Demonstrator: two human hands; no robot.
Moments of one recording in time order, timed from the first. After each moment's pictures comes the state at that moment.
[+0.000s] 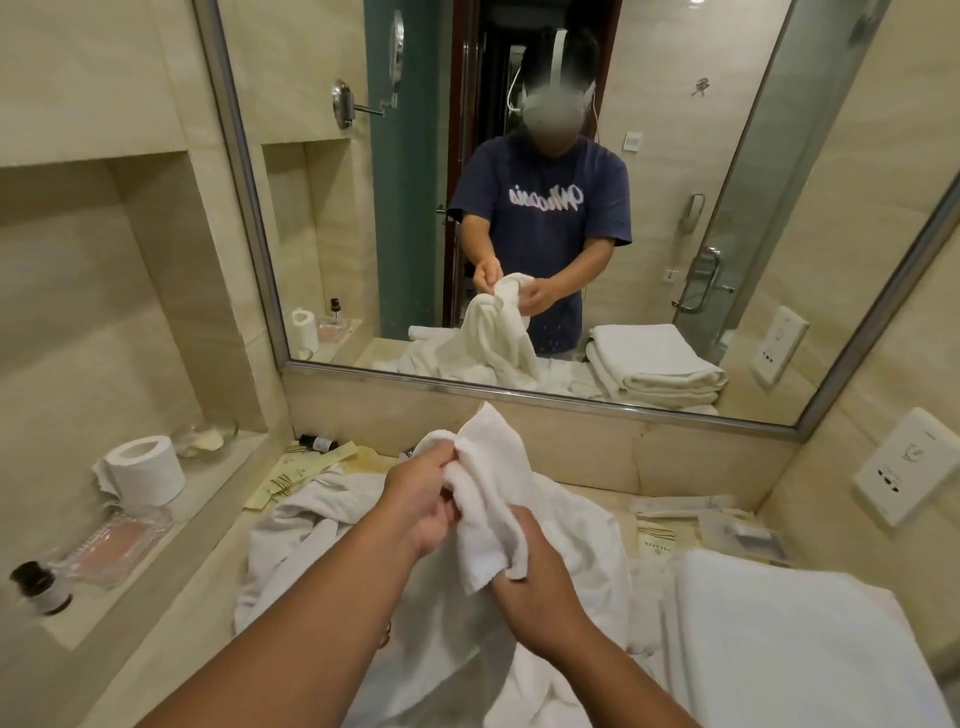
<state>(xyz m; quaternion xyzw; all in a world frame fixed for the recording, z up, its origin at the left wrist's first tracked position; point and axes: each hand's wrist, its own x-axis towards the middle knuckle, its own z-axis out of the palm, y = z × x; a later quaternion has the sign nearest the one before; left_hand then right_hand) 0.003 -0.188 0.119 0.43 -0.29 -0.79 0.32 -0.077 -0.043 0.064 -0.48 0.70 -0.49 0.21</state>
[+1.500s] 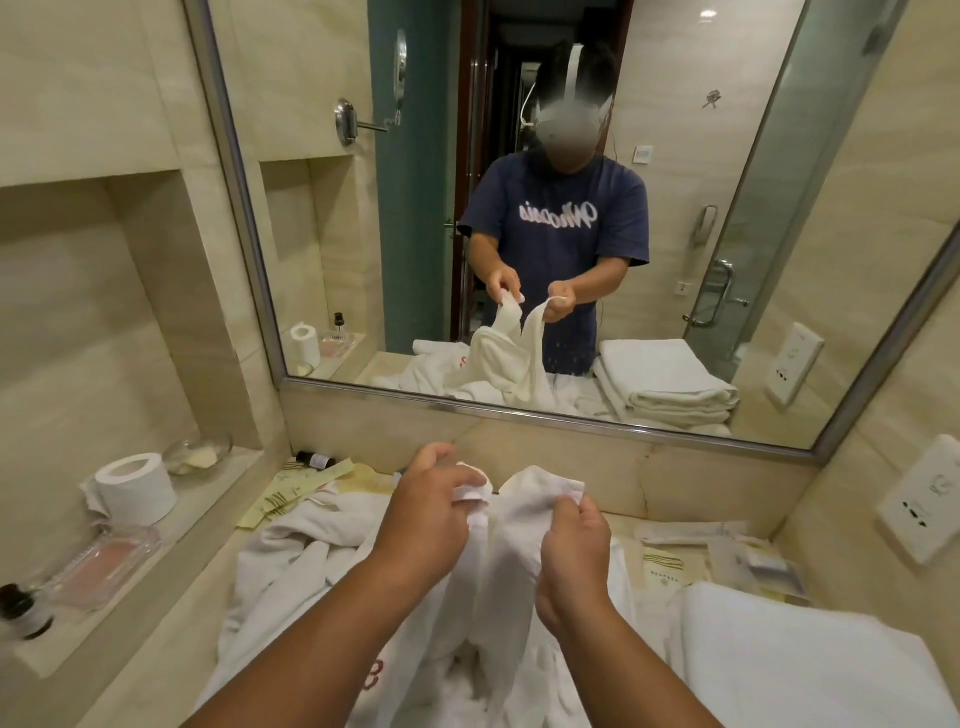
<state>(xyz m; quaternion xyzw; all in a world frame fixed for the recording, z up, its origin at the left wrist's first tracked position) 0.001 -0.170 0.124 0.39 -0.82 -0.30 0.28 -0.119 -0.089 0.097 -0.07 0.65 -0.71 0.26</state>
